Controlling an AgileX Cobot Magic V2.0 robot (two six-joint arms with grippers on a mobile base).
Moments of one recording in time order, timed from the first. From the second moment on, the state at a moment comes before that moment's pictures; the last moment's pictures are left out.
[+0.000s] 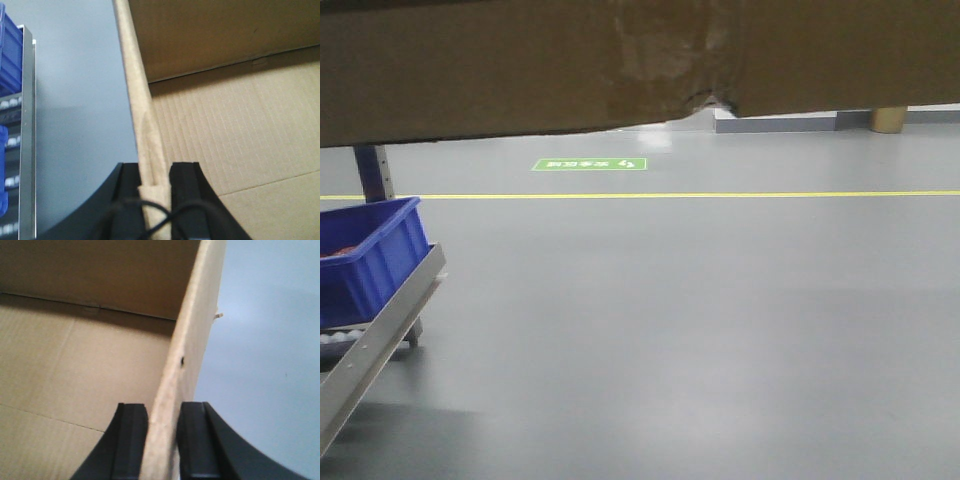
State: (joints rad) left arm -0.52 1.38 -1.77 0.31 1.23 -0.38; right arm 0.46 1.29 -1.68 -0.02 1.14 0.10
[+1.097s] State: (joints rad) left arm -0.52 1.38 -1.77 0.33 1.23 -0.38; right arm 0.46 1.30 -1.68 -0.02 1.13 0.10
